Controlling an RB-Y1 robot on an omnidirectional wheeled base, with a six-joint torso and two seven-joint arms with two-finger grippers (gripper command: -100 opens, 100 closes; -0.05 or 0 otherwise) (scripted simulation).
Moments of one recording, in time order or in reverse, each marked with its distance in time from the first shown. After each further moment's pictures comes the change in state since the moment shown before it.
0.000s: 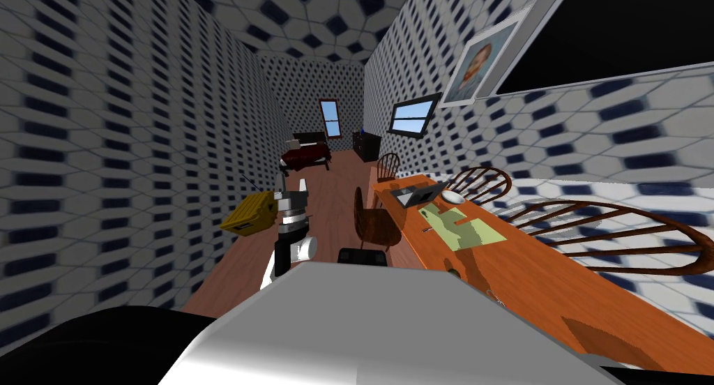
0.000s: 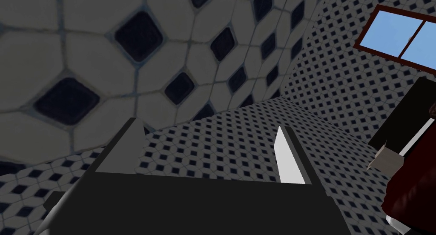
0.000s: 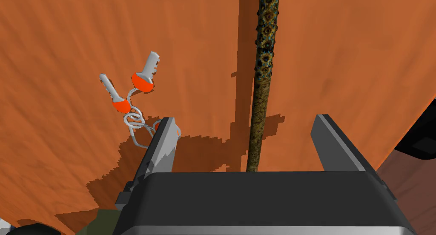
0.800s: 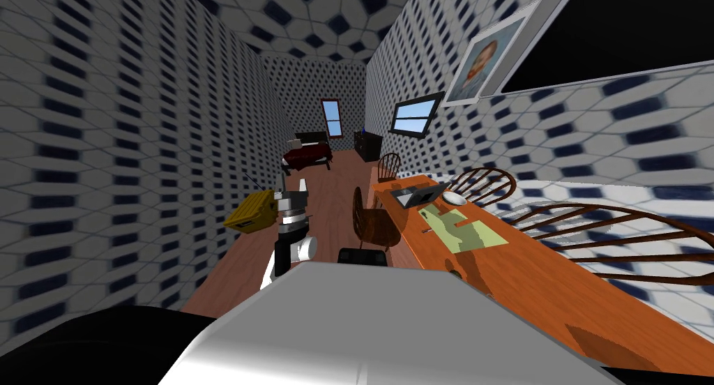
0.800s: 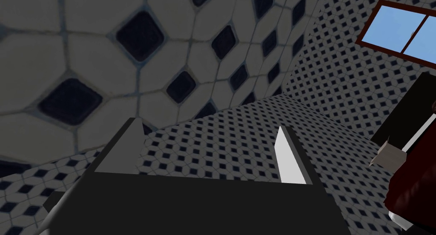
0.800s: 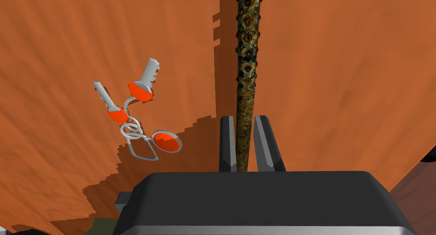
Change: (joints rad) left arm 0.000 0.000 0.000 0.000 0.000 0.000 0.000; right arm -0.014 0.060 0.008 0.037 0.004 0.025 0.016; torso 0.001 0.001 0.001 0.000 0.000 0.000
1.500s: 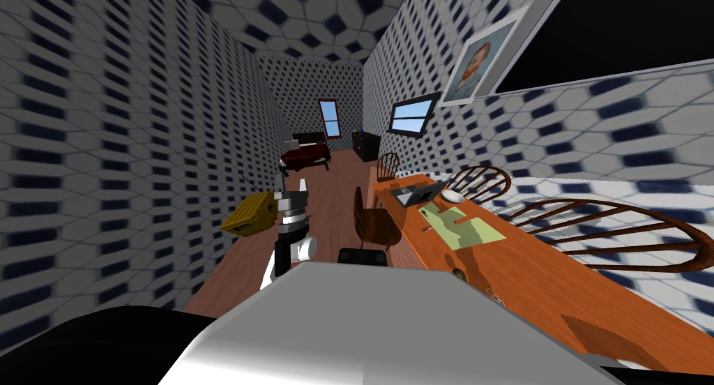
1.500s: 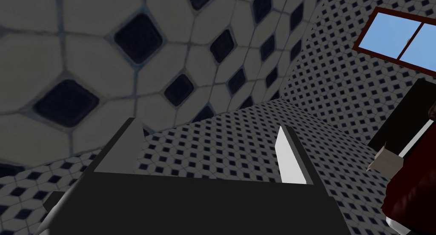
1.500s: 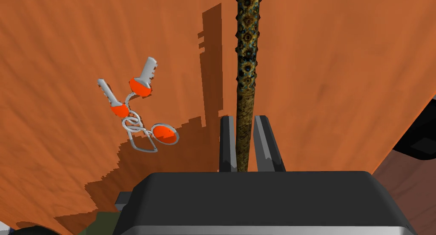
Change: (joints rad) left arm 0.000 0.000 0.000 0.000 0.000 0.000 0.000; right arm 0.015 -0.065 -0.008 -0.039 -0.003 -0.026 -0.015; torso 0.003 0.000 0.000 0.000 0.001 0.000
